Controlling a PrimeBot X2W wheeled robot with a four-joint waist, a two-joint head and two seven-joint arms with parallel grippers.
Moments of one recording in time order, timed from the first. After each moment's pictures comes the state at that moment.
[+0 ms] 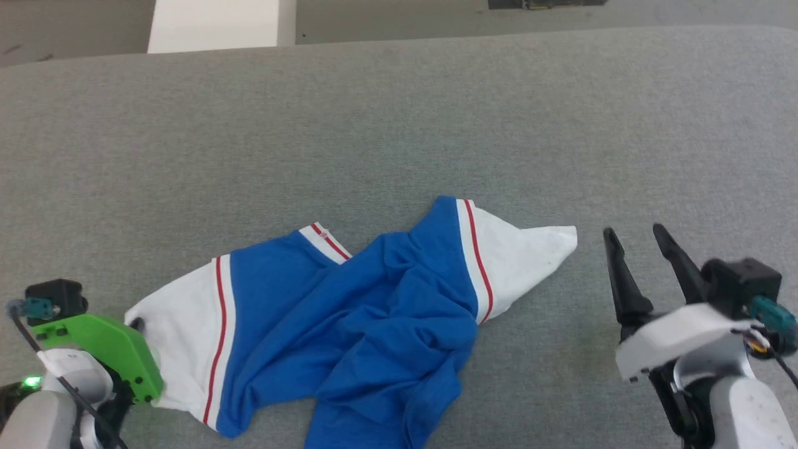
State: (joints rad) left arm -0.15 0.49 -0.11 0.24 -0.64 0.13 0.42; right arm -0.09 -0.05 -0.03 -0.03 0.17 0.13 0.07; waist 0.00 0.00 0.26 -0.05
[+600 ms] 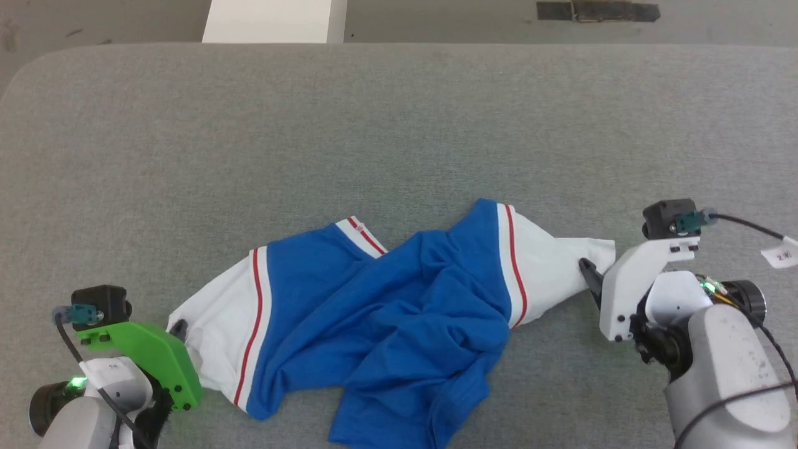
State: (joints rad) left arm -0.12 0.43 -0.16 0.17 -0.64 0.14 0.39; right arm -0.37 -0.05 -0.07 0.35 0.11 0.13 0.58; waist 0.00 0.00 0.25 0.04
